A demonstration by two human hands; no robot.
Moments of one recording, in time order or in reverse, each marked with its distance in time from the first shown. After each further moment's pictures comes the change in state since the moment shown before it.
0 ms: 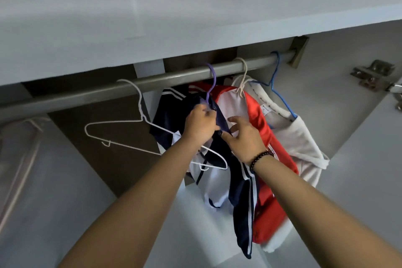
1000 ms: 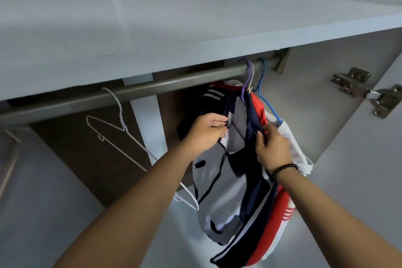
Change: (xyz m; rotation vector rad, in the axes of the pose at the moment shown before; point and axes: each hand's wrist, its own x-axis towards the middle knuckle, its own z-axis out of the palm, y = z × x) left_hand -0.007 0.014 0.019 -0.092 -0.319 0.053; right_hand -0.002 0.073 -0.038 -0.078 0.379 0.064
